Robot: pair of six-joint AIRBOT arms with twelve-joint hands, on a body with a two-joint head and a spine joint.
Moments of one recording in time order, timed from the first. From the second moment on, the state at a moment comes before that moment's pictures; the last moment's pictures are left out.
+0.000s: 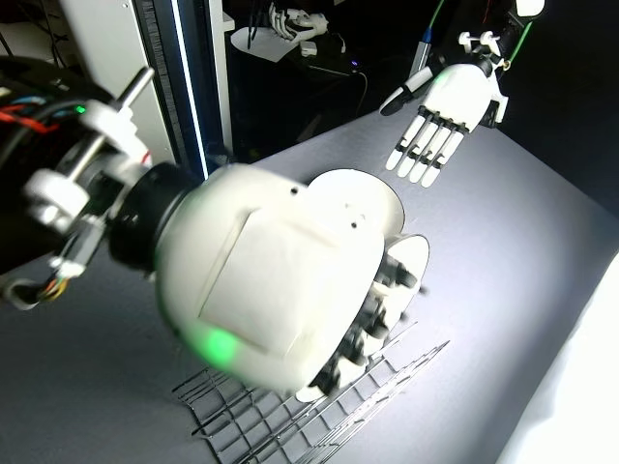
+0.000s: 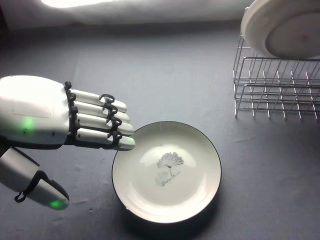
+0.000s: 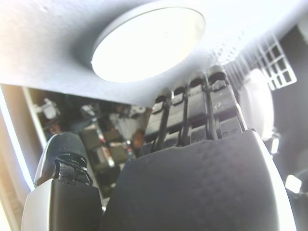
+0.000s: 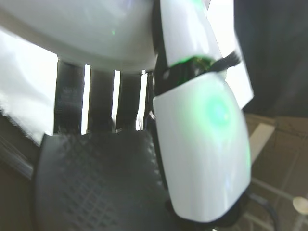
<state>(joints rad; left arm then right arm) 0.47 -0.85 1.26 1.53 -0.89 -0.14 -0.17 -0.71 1.12 -0.12 0.20 -0.18</state>
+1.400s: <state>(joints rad) 0.60 -0.89 1.18 1.52 -0.78 -0.08 -0.43 -0.72 1.22 -0.14 0.31 -0.18</state>
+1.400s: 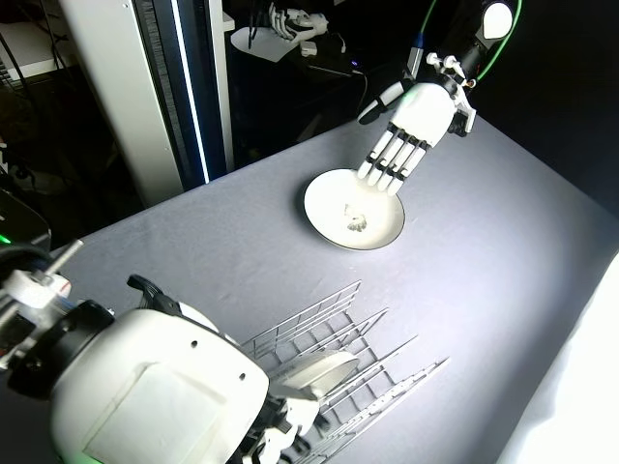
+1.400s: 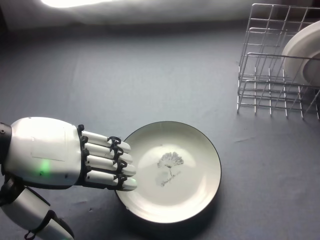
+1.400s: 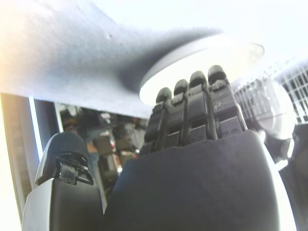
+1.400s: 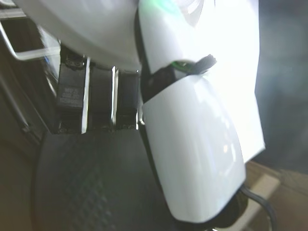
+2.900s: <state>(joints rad) 0.75 -0.90 1.16 1.49 -0.73 -0.07 -0.35 -0.77 1.01 -1.24 0.73 -0.18</state>
